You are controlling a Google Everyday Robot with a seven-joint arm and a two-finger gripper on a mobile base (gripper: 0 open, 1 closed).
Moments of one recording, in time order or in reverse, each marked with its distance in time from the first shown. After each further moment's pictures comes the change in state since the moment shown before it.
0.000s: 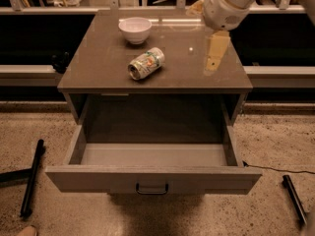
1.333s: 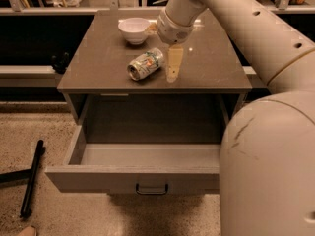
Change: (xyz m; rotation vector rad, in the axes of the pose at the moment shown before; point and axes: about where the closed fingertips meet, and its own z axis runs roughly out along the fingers) arm -0.063 -0.043 0.123 -0.122 -0.089 -0.191
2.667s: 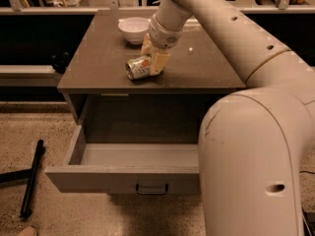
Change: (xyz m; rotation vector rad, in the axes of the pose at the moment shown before) arm -0.004 -0.014 0.038 -0.046 -0.016 0.009
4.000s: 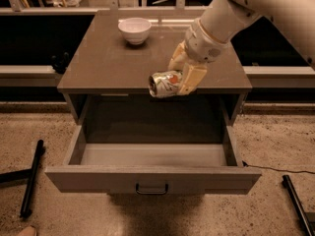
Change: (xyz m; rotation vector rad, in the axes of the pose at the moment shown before) arm -0.008 0.126 -0.083 0.028 -0.099 0.141
